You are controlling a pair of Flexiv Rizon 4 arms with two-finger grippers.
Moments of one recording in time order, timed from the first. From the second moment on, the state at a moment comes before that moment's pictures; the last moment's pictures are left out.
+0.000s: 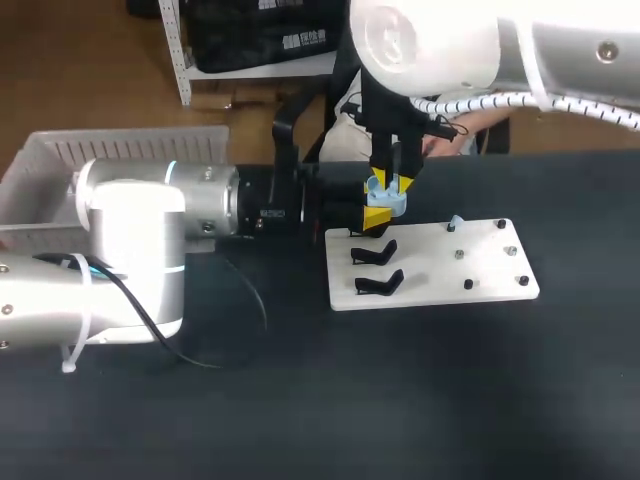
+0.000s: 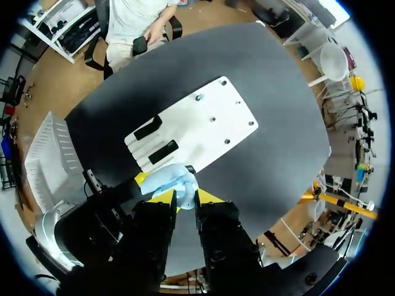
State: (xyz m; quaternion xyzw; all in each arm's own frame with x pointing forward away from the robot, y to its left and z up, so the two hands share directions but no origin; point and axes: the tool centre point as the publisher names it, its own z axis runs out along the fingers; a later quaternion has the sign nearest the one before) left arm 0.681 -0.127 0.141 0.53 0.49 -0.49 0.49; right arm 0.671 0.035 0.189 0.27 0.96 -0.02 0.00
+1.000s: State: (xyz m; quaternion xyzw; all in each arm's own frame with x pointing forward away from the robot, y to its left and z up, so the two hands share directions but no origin) left arm 0.682 -0.127 0.141 0.53 0.49 -0.49 0.49; right arm 0.672 0.012 0.211 0.24 0.97 0.00 -0.03
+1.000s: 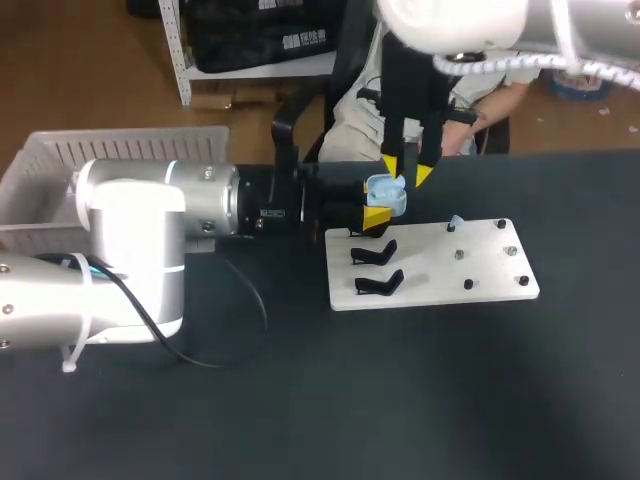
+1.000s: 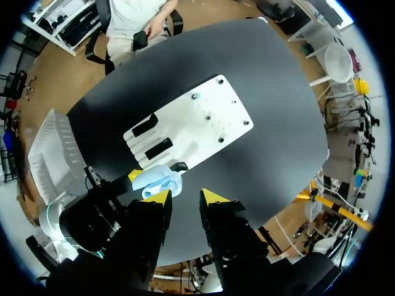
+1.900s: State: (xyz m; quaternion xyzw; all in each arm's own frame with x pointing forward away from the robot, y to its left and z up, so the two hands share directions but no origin) left arm 0.682 -0.127 0.141 0.53 0.49 -0.49 0.49; right arm 0.702 -0.059 0.162 -0.05 1.00 0.03 0.06
